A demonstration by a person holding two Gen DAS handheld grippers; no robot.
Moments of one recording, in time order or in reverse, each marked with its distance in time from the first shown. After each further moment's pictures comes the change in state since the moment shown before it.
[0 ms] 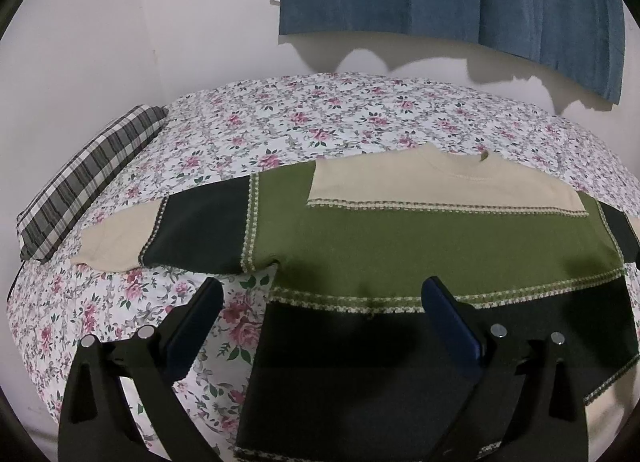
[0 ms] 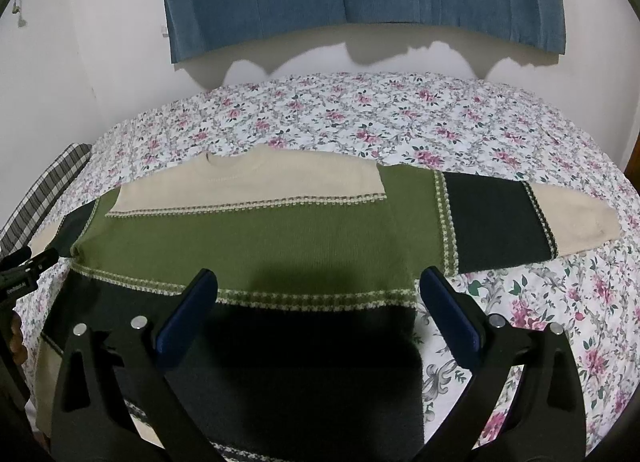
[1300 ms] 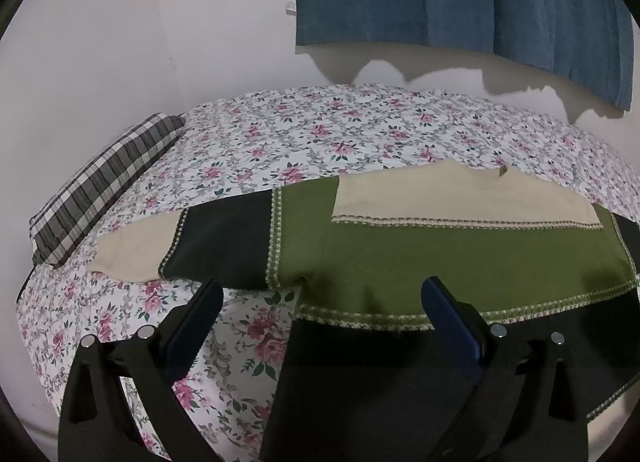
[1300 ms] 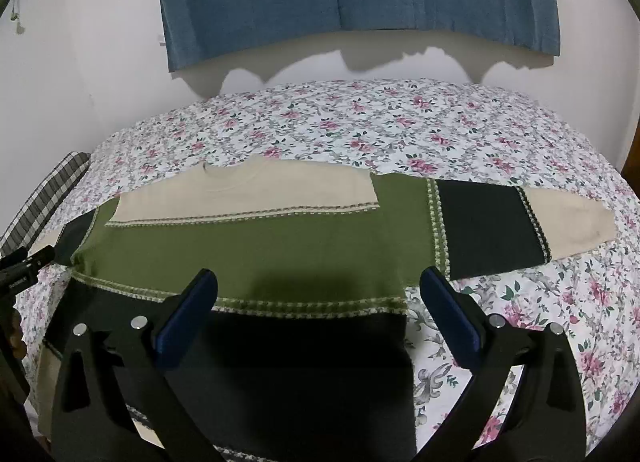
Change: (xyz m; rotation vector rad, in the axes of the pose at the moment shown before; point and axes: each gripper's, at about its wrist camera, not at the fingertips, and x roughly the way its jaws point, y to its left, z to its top) left arm -0.001 0.009 0.007 -0.005 -0.035 0.059; right arm -0.005 -0.008 0.005 0.013 -0.022 0.000
